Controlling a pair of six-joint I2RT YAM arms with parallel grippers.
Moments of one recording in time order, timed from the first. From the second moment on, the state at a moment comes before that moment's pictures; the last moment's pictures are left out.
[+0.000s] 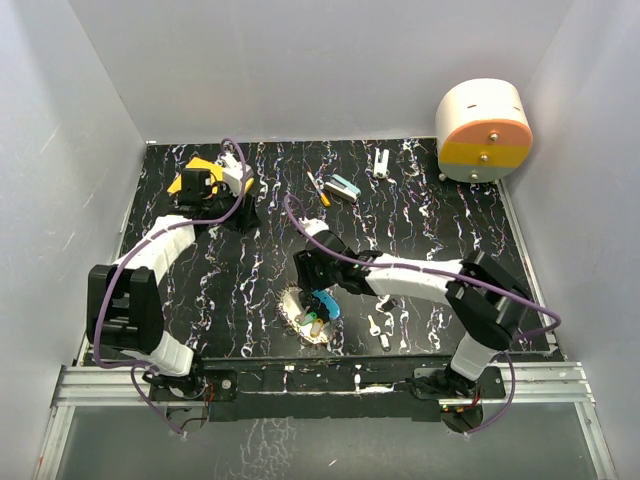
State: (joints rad) left arm -0.12 1.54 1.04 -0.25 0.57 0.24; right arm 0.94 1.64 0.97 -0.10 0.09 0.44
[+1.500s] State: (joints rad) left arm -0.09 1.53 1.00 -0.20 0.56 0.23; right arm 0.87 1.84 1.04 0.03 -0.12 0.42
